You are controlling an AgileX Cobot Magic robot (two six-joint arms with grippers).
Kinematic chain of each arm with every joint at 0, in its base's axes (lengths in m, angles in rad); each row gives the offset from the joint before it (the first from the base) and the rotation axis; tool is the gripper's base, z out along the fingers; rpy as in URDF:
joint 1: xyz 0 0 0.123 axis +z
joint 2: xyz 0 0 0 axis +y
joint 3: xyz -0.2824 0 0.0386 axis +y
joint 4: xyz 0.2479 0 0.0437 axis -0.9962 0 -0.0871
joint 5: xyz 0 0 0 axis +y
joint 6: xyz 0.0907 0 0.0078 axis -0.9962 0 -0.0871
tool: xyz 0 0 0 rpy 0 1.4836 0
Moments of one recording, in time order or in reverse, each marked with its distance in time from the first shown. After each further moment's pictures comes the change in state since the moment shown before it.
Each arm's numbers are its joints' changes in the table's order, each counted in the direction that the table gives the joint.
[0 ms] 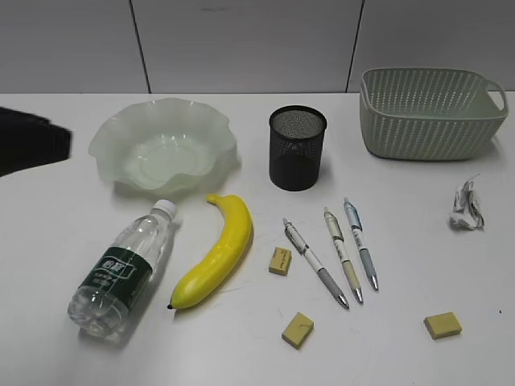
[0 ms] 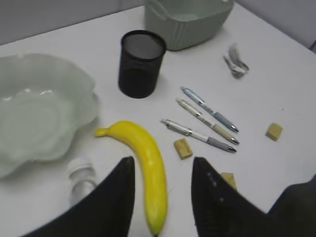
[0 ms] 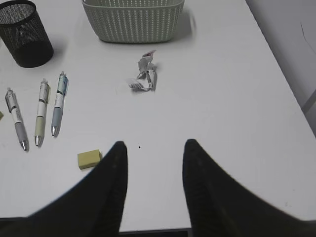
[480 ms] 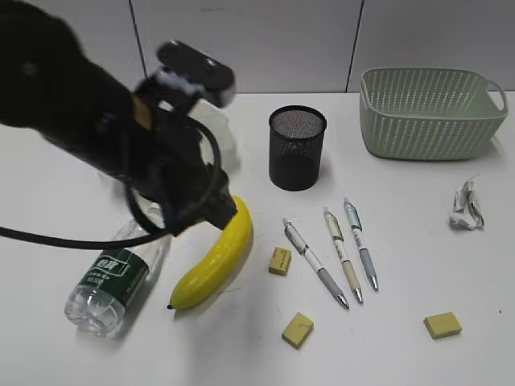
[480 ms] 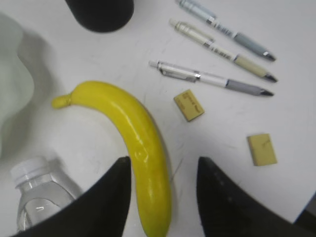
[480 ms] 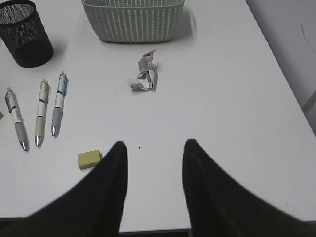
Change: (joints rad) left arm -0.507 0.684 -0.396 -0.824 -0.085 0.771; right arm -0.001 0.000 0.000 0.000 0.000 0.000
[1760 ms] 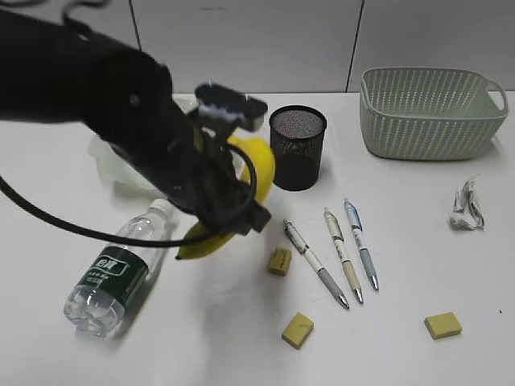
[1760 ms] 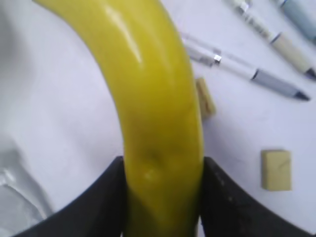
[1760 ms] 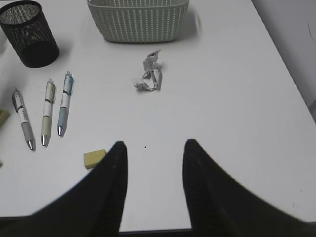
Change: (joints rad) left arm -0.025 0.250 -0.114 -0.037 0.043 0.180; right arm 0.000 0.000 0.000 -0.017 0.000 0.000
